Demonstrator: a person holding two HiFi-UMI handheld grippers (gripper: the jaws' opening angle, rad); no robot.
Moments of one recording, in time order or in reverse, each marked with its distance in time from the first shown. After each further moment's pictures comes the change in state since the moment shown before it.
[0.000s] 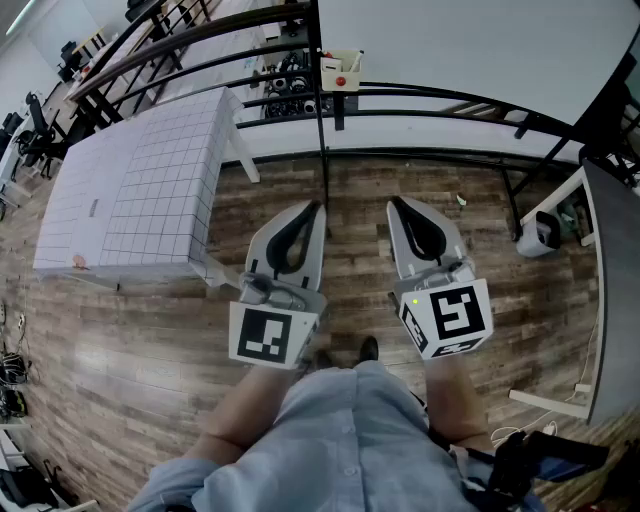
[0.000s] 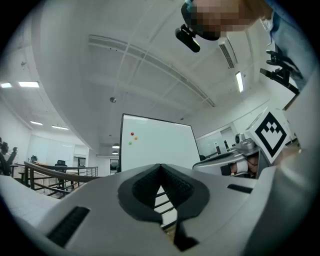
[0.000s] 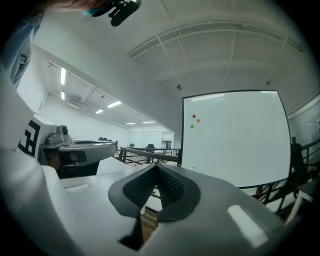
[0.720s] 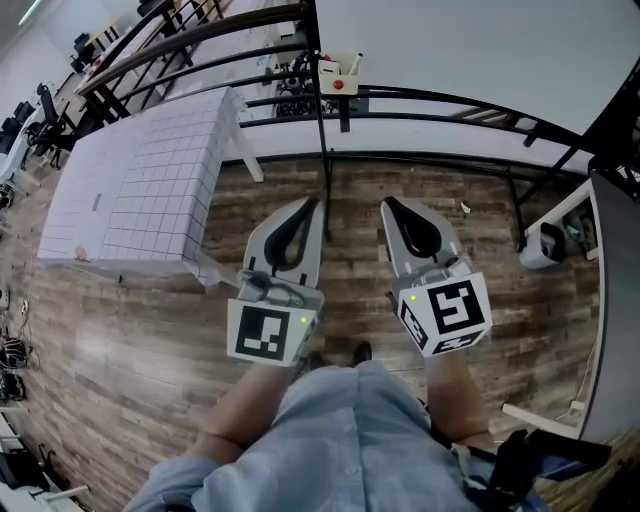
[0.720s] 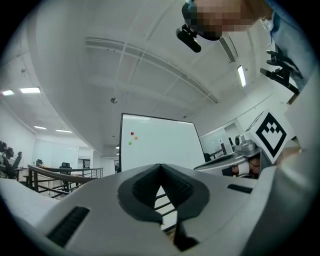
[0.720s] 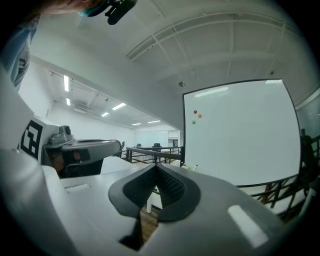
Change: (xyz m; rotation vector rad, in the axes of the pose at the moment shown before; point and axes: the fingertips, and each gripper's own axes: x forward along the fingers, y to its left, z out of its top) left arm 0.040 -0.021 0.001 0.023 -0.004 0.053; right arm 0.006 -0.042 -0.011 0.039 0.012 0.081
